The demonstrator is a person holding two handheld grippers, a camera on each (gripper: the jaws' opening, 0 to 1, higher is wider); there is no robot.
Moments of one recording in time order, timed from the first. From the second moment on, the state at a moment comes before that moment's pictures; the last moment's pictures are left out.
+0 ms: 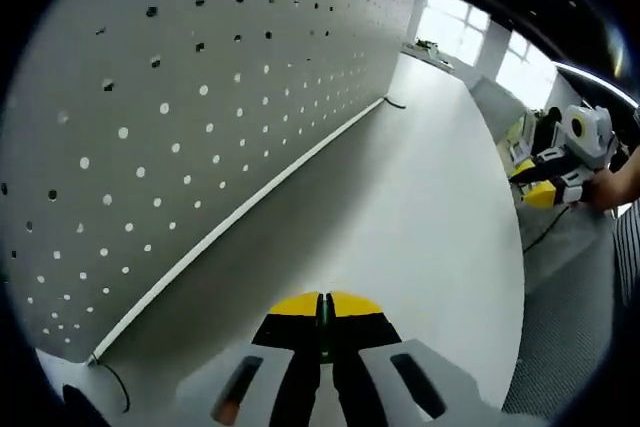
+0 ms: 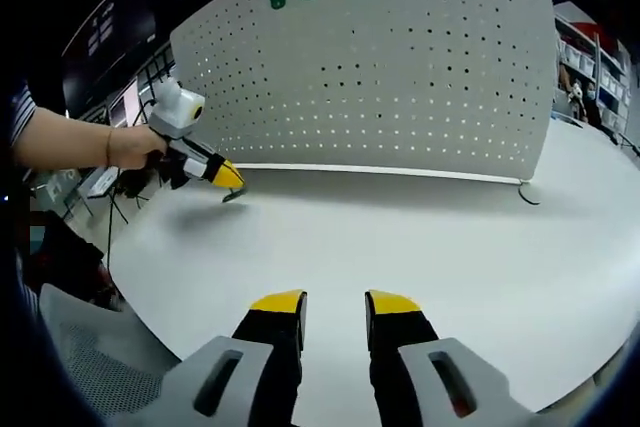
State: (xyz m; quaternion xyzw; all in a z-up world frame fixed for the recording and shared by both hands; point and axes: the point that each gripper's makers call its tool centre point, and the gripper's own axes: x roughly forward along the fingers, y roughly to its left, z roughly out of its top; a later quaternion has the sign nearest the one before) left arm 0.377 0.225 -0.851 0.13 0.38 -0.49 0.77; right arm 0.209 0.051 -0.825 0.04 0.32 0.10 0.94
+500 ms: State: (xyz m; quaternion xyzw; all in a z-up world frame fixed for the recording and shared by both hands) left arm 0.351 0.207 -0.772 -0.04 0.33 -0.43 0.84; right arm 0.240 0.104 -0.768 0.09 0.27 0.18 0.94
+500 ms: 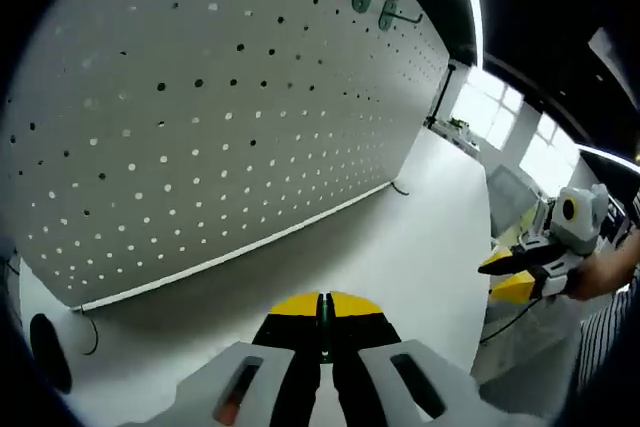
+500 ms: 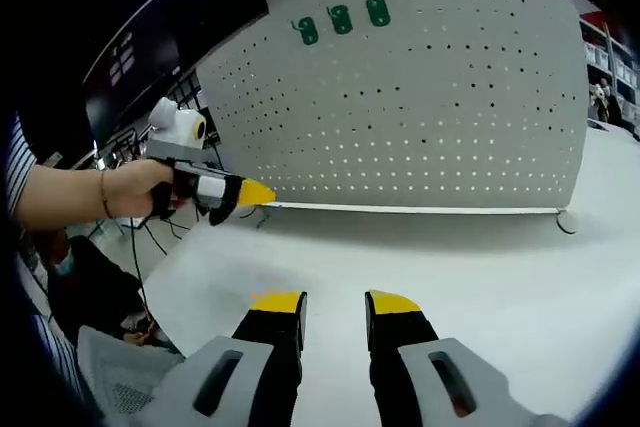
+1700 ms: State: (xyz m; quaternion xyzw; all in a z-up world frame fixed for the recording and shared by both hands) left arm 0.277 0.183 -0.689 -0.22 0.21 -0.37 0.88; right arm 0.257 0.181 -0.723 0.21 0.25 0.26 0.91
